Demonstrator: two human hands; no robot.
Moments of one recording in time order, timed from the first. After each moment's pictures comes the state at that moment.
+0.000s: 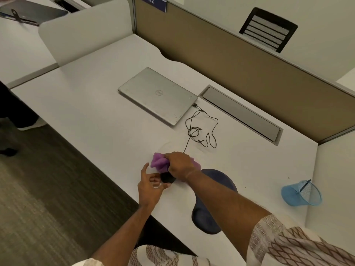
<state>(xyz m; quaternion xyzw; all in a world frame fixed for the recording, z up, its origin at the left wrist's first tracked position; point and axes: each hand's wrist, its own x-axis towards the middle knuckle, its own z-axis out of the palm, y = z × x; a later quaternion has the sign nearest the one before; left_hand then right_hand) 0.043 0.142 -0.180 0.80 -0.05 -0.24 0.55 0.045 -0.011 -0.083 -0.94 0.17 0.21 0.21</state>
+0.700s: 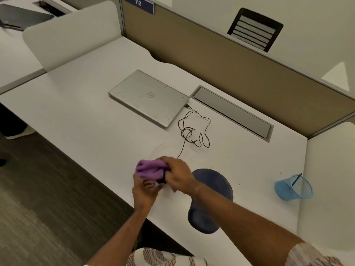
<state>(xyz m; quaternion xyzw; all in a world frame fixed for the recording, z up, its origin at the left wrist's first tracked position) 0.042 0.143 -0.187 0.78 -0.03 -0.24 0.58 0.000 -0.004 -0.074 -0.89 0.14 0.02 0.44</state>
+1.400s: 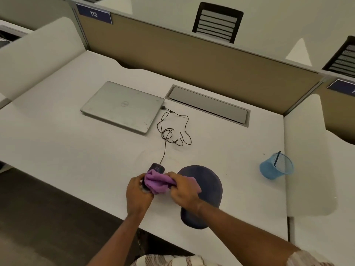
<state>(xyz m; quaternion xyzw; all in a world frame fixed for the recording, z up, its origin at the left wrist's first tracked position) 0.045 0.119 -0.167 0.85 -0.22 -0.18 0.45 -0.077 -0.015 -0.112 -0.87 0.28 -0.06 0.40</state>
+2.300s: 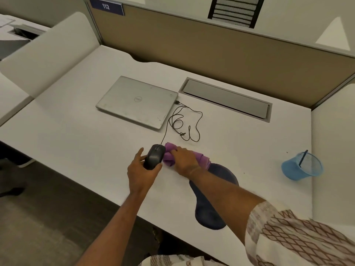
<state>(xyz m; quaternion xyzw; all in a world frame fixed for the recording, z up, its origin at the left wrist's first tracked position) 0.098 0.098 -0.104 0.87 -0.17 -0.15 0.44 0.024 -0.066 -0.129 -0.95 0.24 0.07 0.21</state>
